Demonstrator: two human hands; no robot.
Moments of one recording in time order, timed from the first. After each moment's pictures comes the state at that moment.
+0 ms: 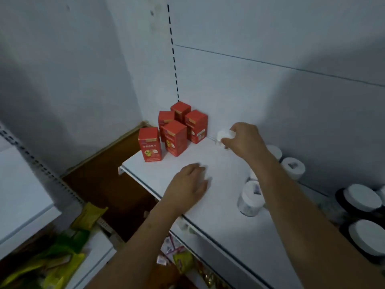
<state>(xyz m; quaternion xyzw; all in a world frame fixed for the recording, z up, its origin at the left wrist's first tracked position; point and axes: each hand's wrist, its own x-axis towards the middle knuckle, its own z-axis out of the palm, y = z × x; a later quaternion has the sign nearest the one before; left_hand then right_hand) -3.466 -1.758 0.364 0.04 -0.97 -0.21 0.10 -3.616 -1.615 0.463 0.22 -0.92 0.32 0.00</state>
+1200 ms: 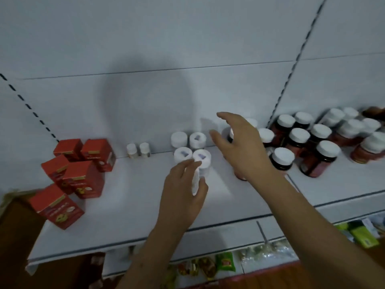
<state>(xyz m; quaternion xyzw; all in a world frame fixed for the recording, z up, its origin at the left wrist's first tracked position) -3.448 -1.672 0.429 -0.25 -0.87 -0.40 0.13 -3.449 -1.503 0.521 -0.04 -0.91 0.32 0.24</state>
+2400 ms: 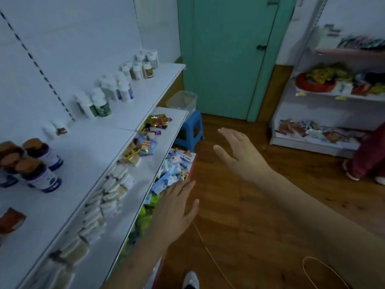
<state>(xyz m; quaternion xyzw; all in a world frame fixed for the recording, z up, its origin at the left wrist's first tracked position) -3.107 -0.949 0.343 -0.75 -0.63 -0.18 -0.12 -2.898 -0.847 0.442 -0.52 -0.81 0.13 0.22</state>
